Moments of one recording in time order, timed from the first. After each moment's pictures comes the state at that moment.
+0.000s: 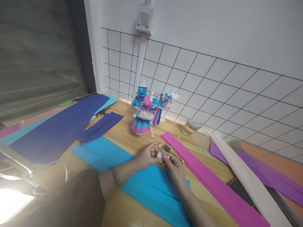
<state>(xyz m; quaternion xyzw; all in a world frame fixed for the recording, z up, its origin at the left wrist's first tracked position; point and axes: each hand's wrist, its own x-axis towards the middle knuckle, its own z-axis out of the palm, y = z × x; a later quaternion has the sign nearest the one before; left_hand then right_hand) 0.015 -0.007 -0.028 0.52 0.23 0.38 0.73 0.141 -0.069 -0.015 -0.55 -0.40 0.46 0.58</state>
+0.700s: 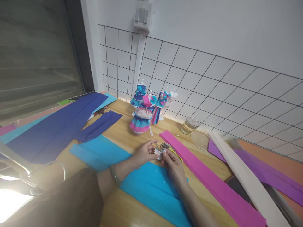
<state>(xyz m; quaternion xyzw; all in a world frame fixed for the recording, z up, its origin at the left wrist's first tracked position) 0.013 -0.002 -0.031 0.51 0.23 0.38 0.74 0.145 -0.067 -0.019 -0.52 -0.36 0.50 0.59</state>
